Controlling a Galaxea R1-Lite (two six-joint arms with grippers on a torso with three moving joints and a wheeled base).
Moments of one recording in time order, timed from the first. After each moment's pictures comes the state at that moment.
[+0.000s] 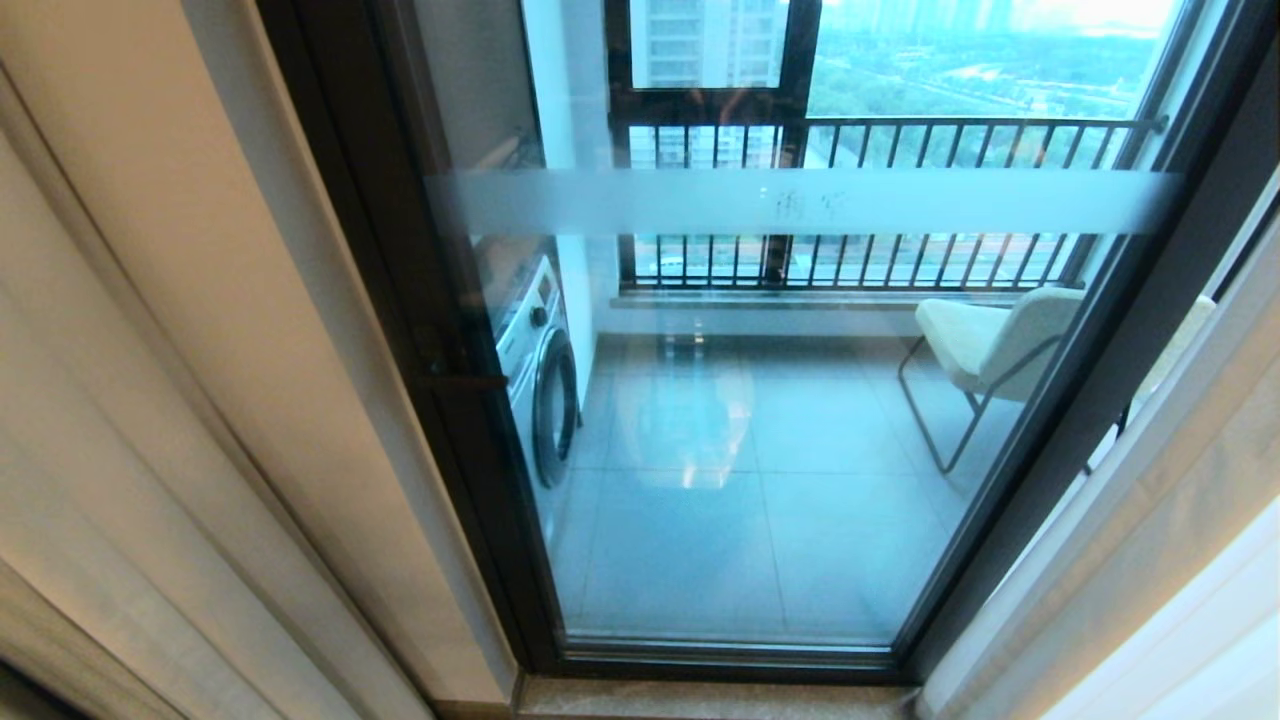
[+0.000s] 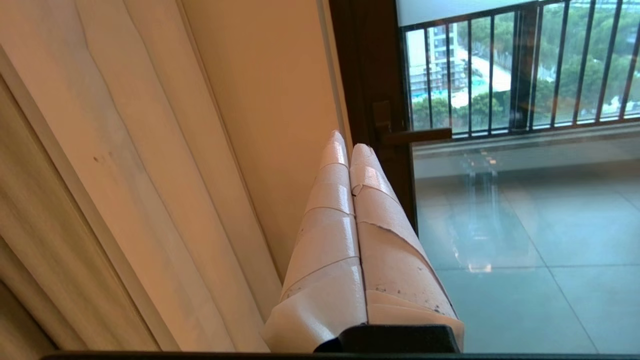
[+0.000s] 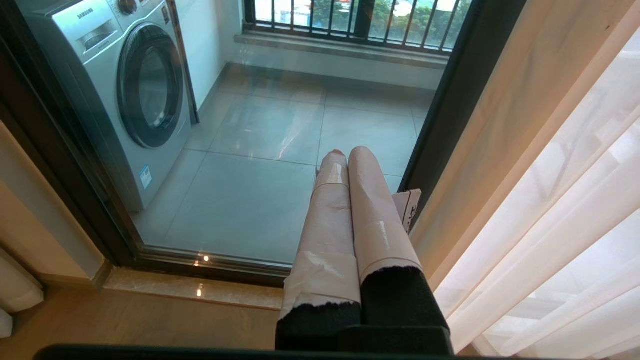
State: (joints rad) left arm 0.01 0.00 -0.01 -0.30 0.07 0.20; right arm 0.00 0.00 0.00 0.00 0.03 -0.11
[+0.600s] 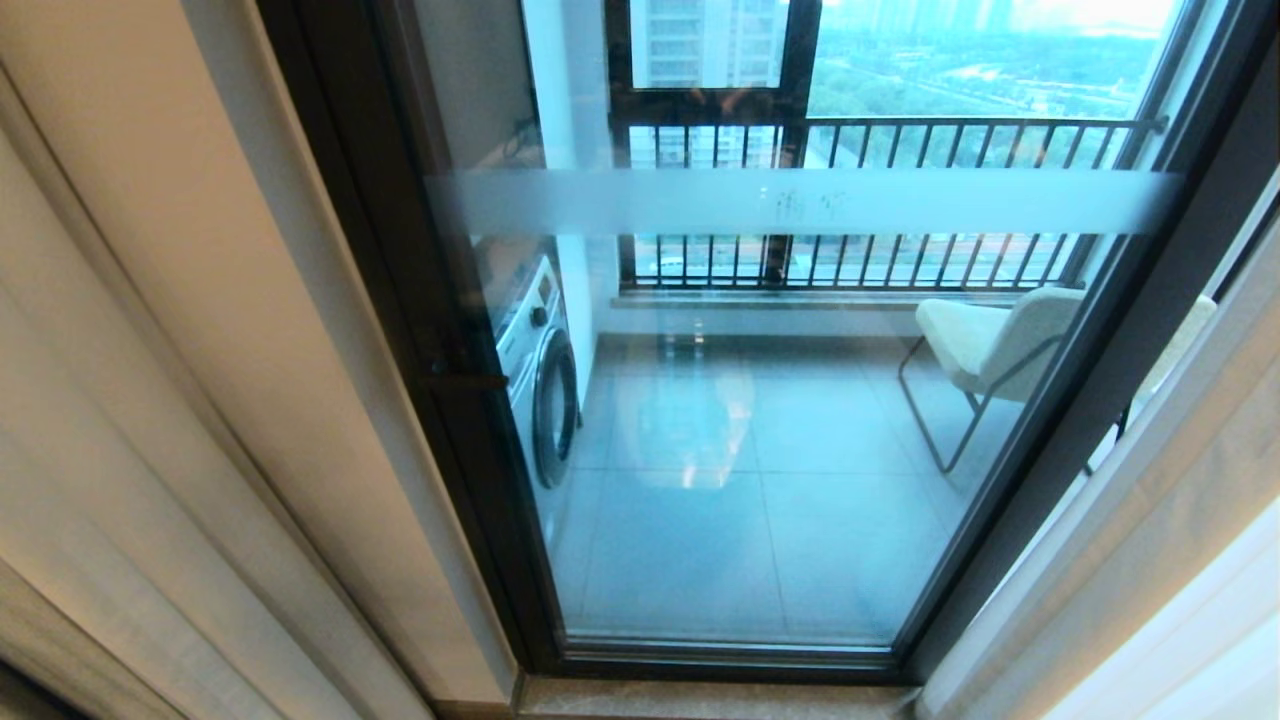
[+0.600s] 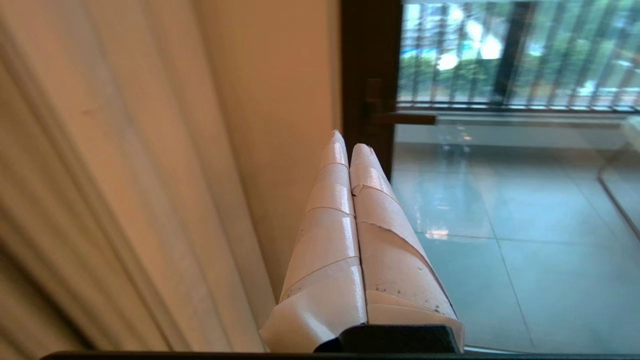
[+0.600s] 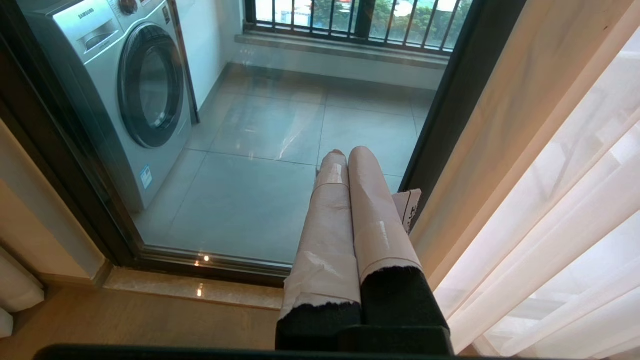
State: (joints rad) left arm 0.02 0.11 -0.33 0.07 0.09 0.05; right arm 0.00 0.00 0.00 0.00 0.03 -0.11
